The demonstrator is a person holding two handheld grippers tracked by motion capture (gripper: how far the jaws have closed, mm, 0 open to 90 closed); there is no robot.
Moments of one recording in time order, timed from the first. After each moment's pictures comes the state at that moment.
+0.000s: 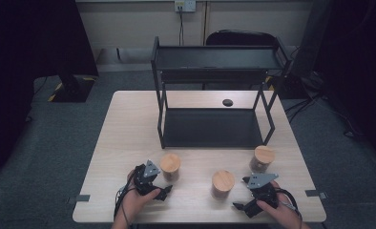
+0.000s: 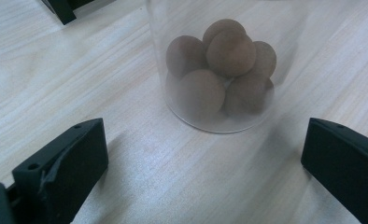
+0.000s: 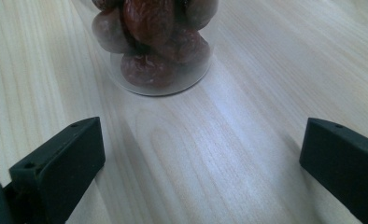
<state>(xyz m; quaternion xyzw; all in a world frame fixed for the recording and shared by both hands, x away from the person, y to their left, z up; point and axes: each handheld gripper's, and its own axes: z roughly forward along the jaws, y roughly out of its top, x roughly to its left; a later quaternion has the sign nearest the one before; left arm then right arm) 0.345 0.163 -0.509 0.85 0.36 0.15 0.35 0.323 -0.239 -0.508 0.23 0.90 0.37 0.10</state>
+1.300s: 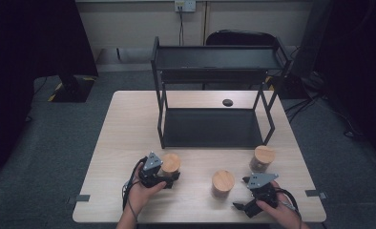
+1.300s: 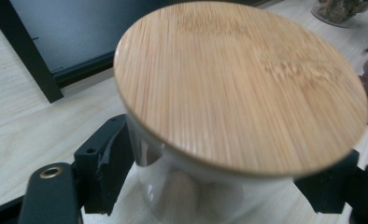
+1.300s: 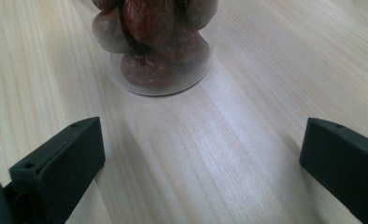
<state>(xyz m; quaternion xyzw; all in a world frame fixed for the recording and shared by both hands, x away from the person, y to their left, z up) 0.362 0.146 -0.496 0.80 0.36 0.14 0.45 0.323 -0.239 -0.508 0.23 0.90 0.37 0.10</state>
